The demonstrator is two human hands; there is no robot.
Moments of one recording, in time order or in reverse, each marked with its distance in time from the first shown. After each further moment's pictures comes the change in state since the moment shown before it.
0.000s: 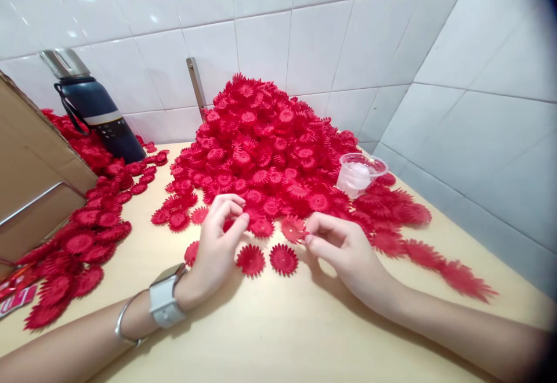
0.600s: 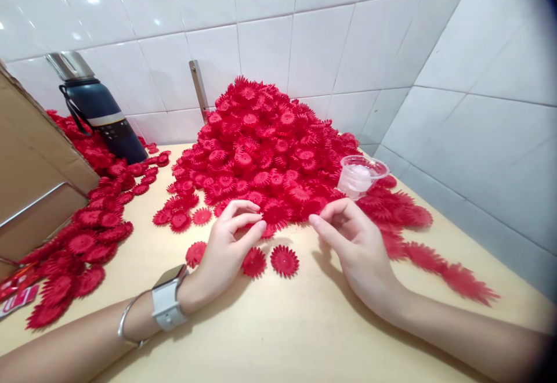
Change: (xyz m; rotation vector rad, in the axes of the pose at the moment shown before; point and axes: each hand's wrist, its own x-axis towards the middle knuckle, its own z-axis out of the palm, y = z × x) left_hand -0.002 0.002 0.001 0.038 -0.145 0.033; right_hand 0.003 0.003 0.001 -0.007 0.344 -0.172
